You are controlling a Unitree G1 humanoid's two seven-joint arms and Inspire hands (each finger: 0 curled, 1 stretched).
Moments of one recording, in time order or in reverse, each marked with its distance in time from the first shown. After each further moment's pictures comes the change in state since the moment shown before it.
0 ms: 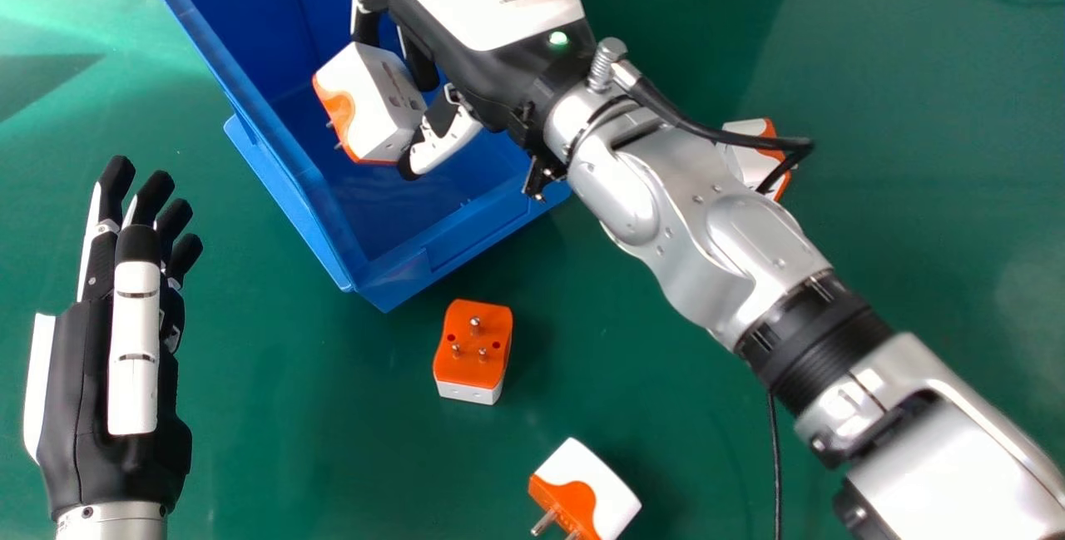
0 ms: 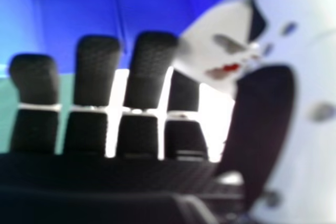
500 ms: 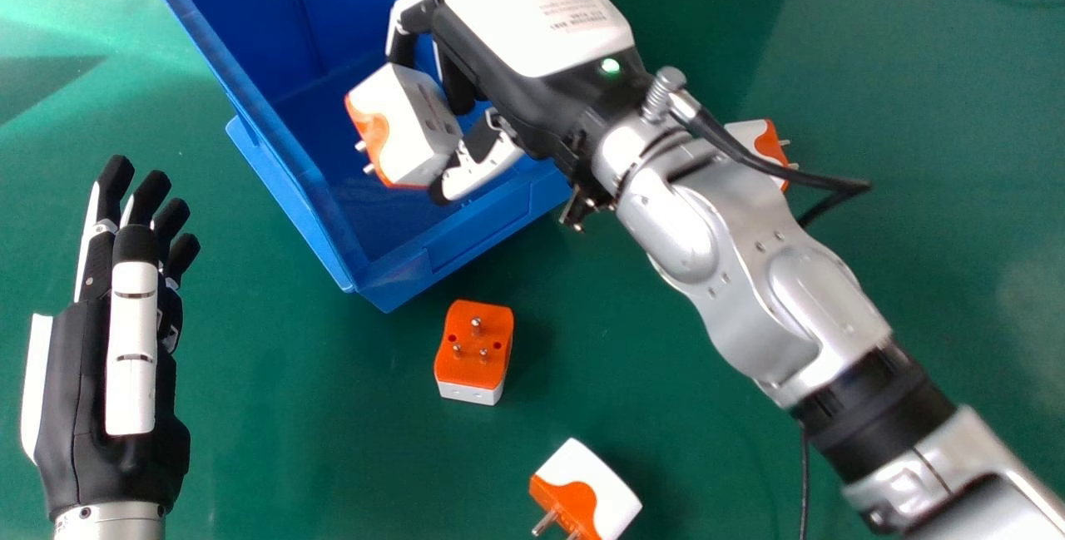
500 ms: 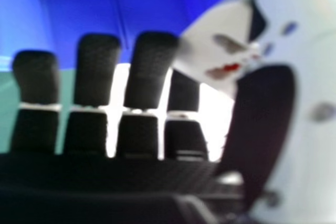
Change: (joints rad) left arm 0.000 0.003 0.001 0.000 0.000 0.001 0.000; right arm 0.177 -0.082 -0.038 -0.342 -0.008 0.061 0.146
